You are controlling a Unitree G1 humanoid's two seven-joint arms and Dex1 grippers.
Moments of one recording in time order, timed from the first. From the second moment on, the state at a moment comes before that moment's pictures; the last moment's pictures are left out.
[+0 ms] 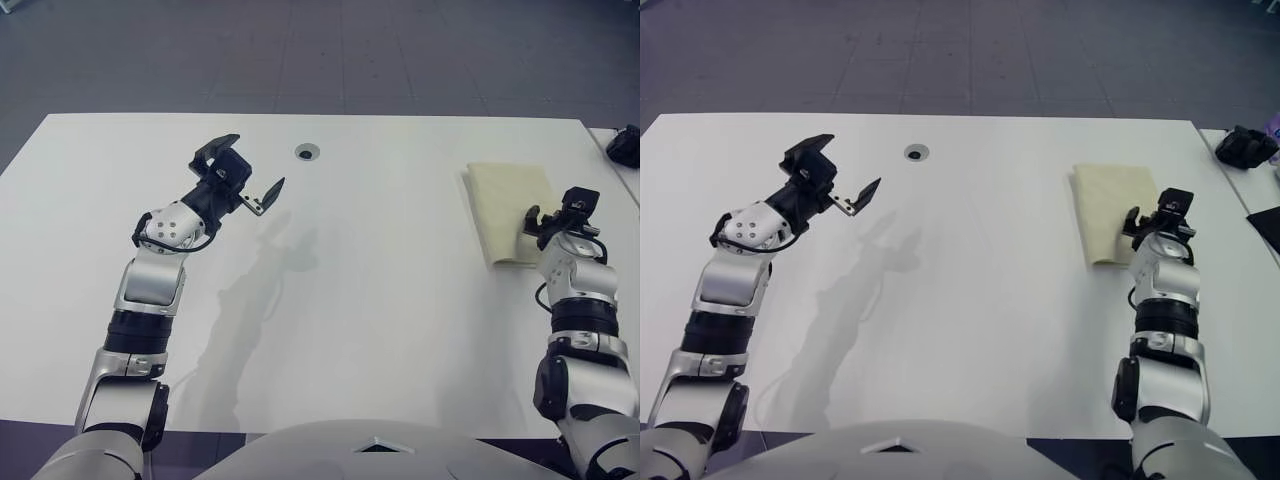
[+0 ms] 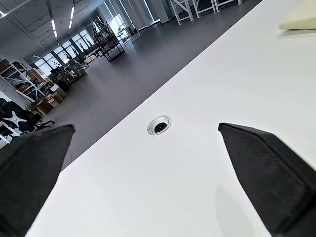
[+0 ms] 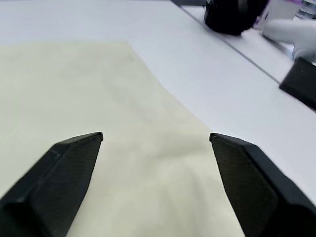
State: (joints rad) left arm -0.35 0.48 -0.06 0.02 0.00 0.11 -0.49; right arm -0.42 -0.47 -0.28 0.42 0.28 0.43 -0.18
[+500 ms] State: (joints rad) left arm -0.17 0.10 0.01 -0.22 -0.02 0.19 -0.05; right arm -0.04 -0.28 0.10 -0.21 0.02 0.14 -0.04
